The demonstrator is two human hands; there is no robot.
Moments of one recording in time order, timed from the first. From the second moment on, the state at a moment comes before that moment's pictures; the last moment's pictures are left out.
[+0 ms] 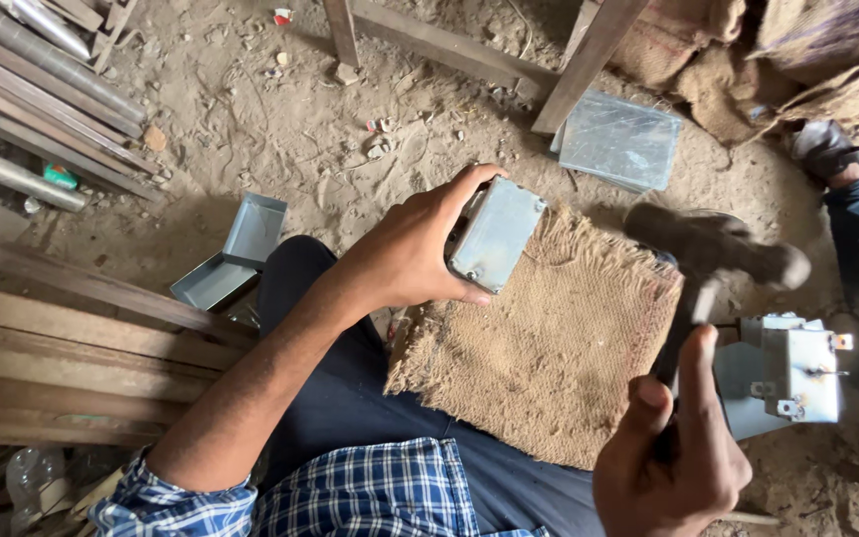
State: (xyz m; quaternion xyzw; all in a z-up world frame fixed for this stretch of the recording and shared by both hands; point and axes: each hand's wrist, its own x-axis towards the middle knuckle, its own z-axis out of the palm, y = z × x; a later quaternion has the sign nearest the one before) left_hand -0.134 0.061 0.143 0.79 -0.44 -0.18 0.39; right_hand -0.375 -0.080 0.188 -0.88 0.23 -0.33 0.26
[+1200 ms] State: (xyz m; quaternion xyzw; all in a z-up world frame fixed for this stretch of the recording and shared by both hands) left_hand -0.215 0.089 0.131 0.81 -0.23 0.01 0.54; right_hand -0.402 -0.091 0.028 -0.62 0.41 -0.23 0.62
